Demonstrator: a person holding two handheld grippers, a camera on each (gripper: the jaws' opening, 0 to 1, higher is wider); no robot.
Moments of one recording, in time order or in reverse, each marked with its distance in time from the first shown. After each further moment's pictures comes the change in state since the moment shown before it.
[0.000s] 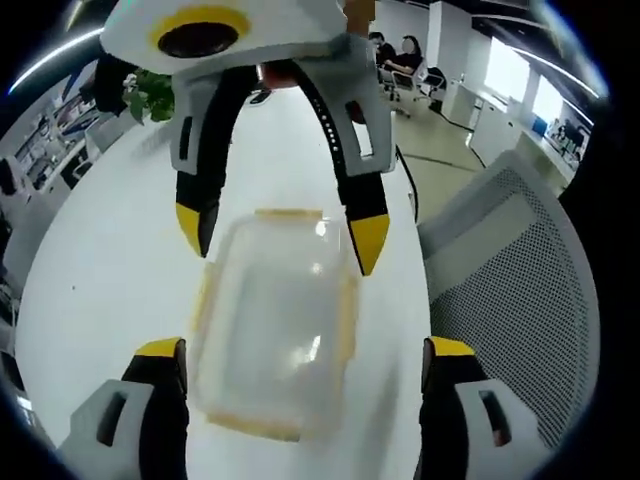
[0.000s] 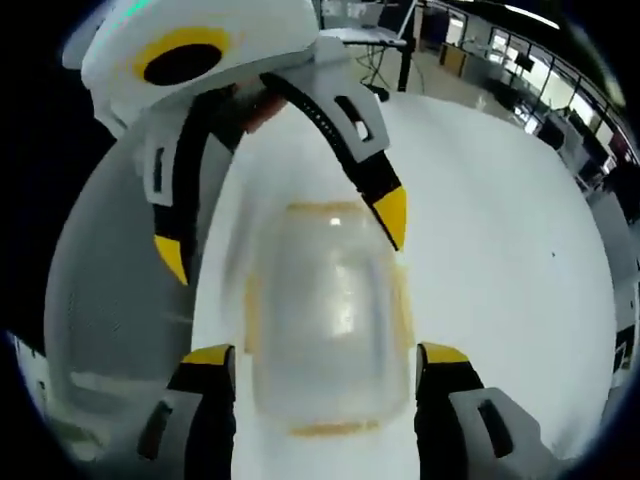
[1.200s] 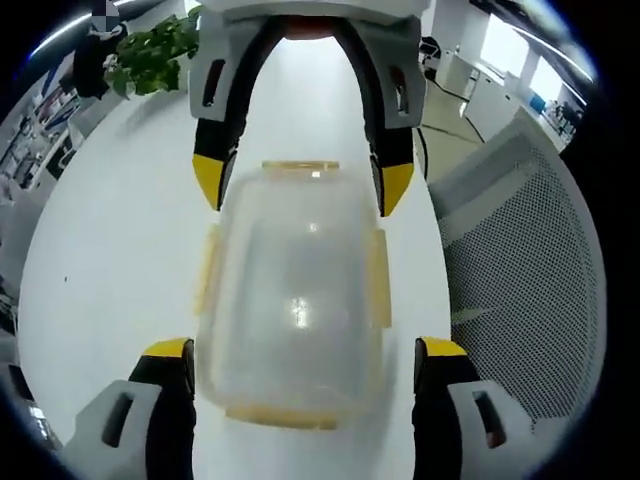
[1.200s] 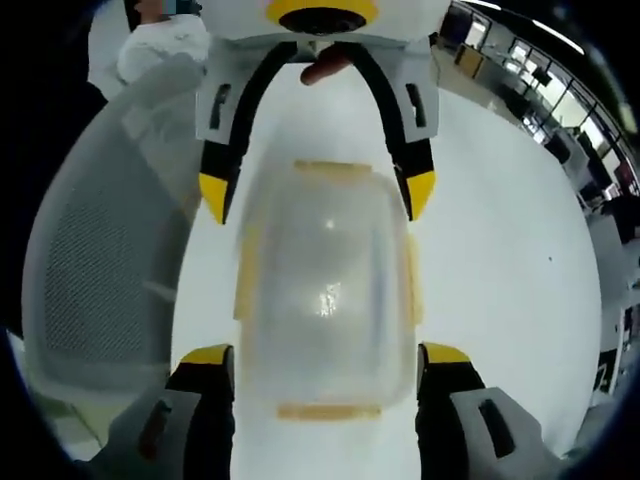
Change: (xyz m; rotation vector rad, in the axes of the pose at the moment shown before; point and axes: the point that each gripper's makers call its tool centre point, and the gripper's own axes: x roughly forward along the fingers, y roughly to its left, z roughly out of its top) left arm 0.013 0.012 -0.023 0.035 0.145 -0.041; right arm 0.006 0.002 -0.025 -0.069 0.067 -0.039
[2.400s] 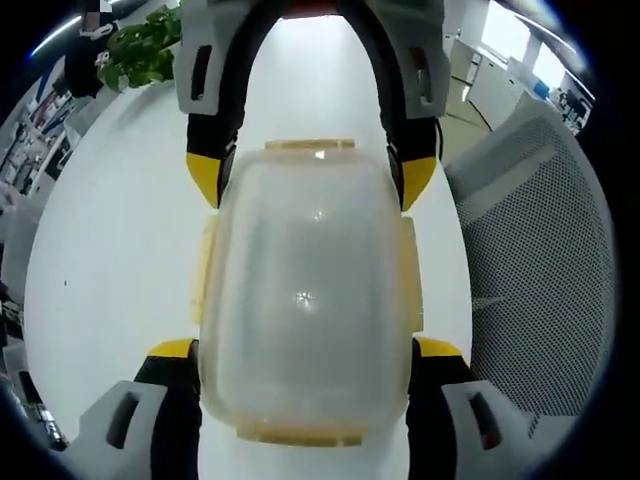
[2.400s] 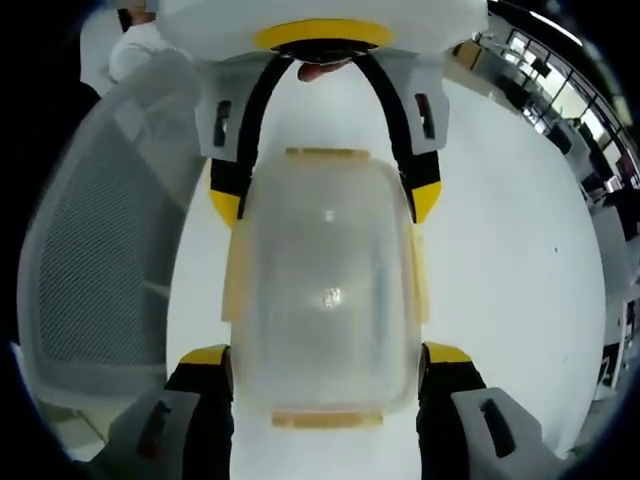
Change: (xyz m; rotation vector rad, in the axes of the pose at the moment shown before) left arm 0.019 0.011 -0.004 0.030 0.078 0.029; right arm 0.011 -0.003 -0.005 0.021 0.044 0.009
